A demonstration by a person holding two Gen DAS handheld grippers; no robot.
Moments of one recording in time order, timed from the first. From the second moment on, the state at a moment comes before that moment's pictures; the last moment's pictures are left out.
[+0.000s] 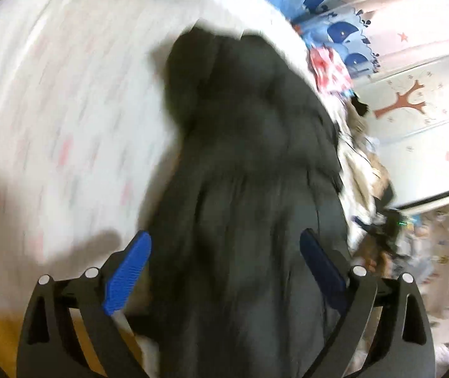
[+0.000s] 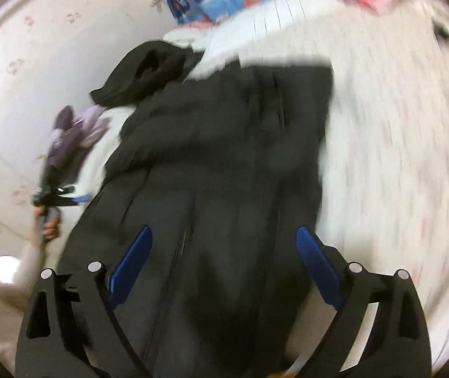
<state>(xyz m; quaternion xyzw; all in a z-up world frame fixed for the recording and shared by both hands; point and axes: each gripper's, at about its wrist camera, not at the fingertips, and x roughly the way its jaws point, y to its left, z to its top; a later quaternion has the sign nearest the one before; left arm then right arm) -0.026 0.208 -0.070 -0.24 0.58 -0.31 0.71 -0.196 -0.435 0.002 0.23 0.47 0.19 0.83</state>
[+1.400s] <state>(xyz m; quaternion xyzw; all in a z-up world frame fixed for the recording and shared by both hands) -0.168 0.186 -0.137 -0.34 0.58 -0.38 0.64 -0.328 -0.408 -0.135 0.48 0.38 0.37 0.70</state>
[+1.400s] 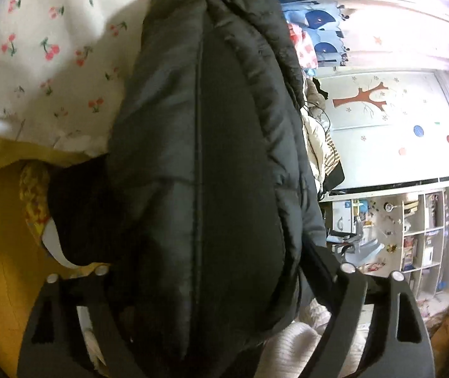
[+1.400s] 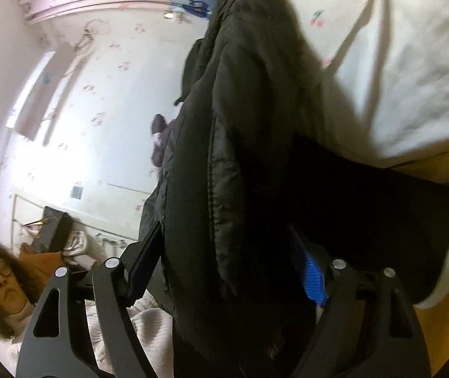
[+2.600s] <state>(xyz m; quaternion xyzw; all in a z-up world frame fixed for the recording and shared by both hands) -0.101 0.238 0.021 -0.50 0.31 -0.43 0.69 -0.257 -0.463 0.043 0.49 0.08 0.46 0.74</state>
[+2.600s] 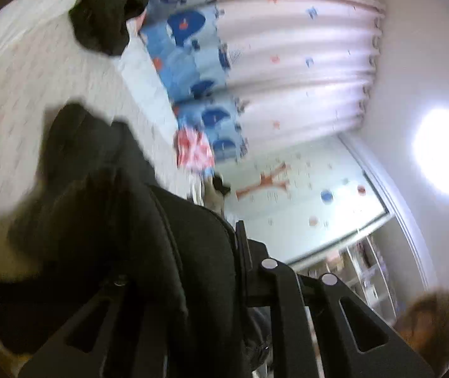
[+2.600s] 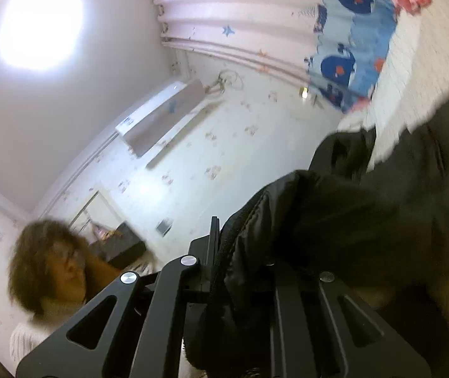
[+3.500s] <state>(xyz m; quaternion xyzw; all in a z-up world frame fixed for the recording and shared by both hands) 0.135 0.196 -0.055 -0.62 0.32 -0.25 0.67 -0.037 -0.507 0.003 0.53 0.17 0.20 0.81</state>
